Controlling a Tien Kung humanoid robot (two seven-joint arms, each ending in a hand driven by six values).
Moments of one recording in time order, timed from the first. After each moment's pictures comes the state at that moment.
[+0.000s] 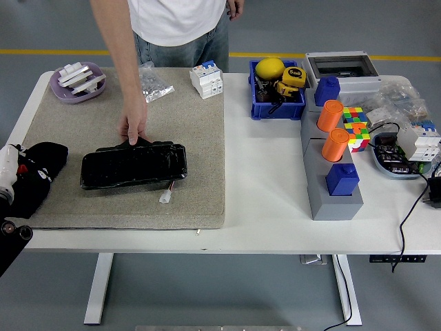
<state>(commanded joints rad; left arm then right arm) -0.28 0.43 -1.12 -1.05 1.84 0.37 0.42 0.20 -0.37 0.35 0.19 0.07 0.01 -0.05</state>
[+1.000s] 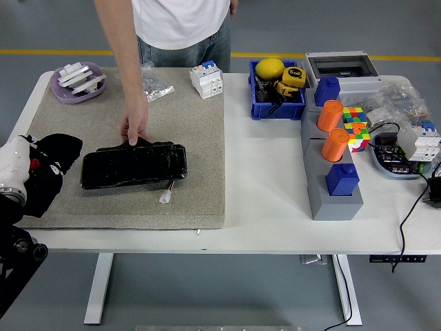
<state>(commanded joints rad) -0.11 0.38 -1.19 -1.48 2.10 0.31 0.65 0.20 -0.37 0.37 0.18 0.06 0.01 -0.06</state>
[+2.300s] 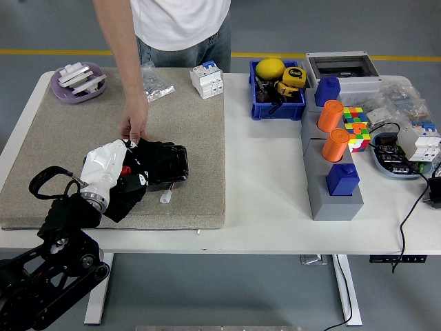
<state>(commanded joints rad) -0.30 0.32 -0.79 -1.49 2.05 0.34 0.65 0.21 -0.38 0.35 0.18 0.07 0.01 -0.07</state>
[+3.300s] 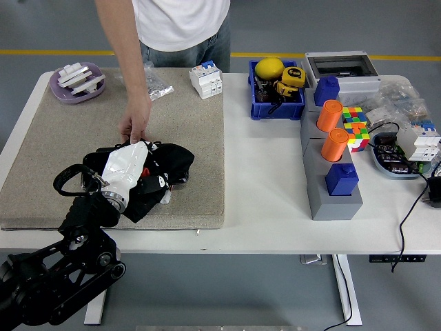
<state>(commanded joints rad) -0.34 0.28 -0.76 -1.44 2.05 0.34 0.65 0.20 -0.38 0.34 0.18 0.07 0.01 -0.07</state>
